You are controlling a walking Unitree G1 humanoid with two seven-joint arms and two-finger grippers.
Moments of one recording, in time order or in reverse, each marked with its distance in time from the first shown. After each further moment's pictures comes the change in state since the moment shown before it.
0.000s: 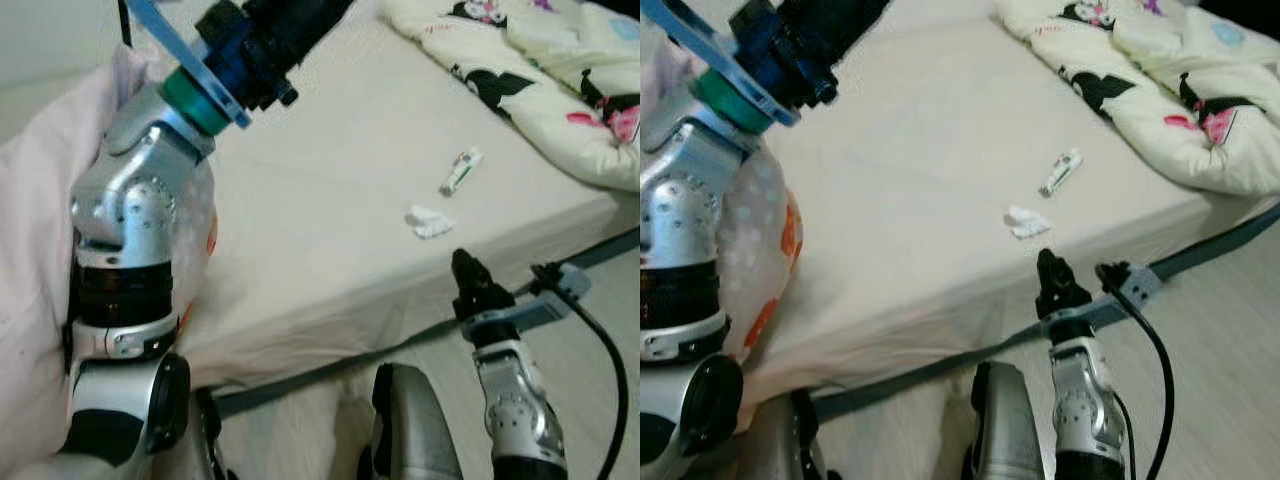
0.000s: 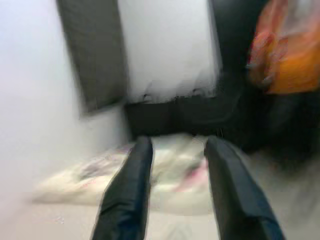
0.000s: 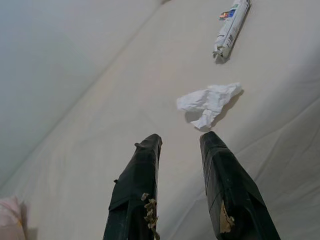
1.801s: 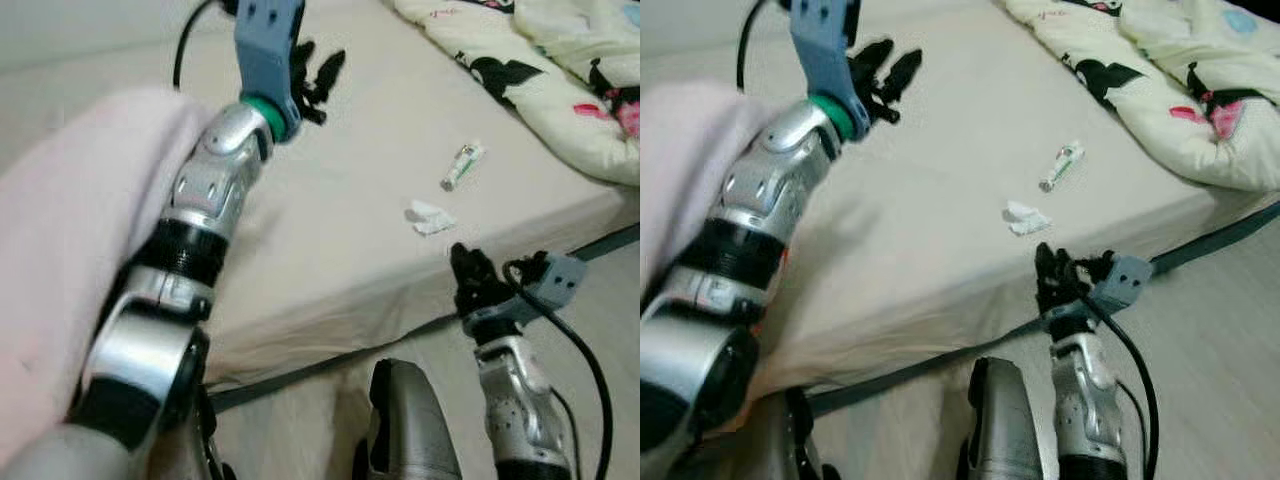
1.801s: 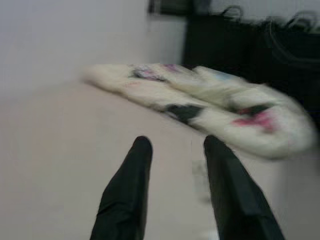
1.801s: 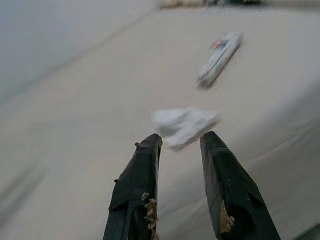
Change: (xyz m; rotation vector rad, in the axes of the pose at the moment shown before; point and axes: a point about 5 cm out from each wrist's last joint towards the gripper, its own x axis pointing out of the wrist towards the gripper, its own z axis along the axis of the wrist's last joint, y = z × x) left arm 0.046 -0.018 -0.080 -0.461 0.214 0.323; right arm 0.001 0.005 0.016 -0.363 -0.070 0.014
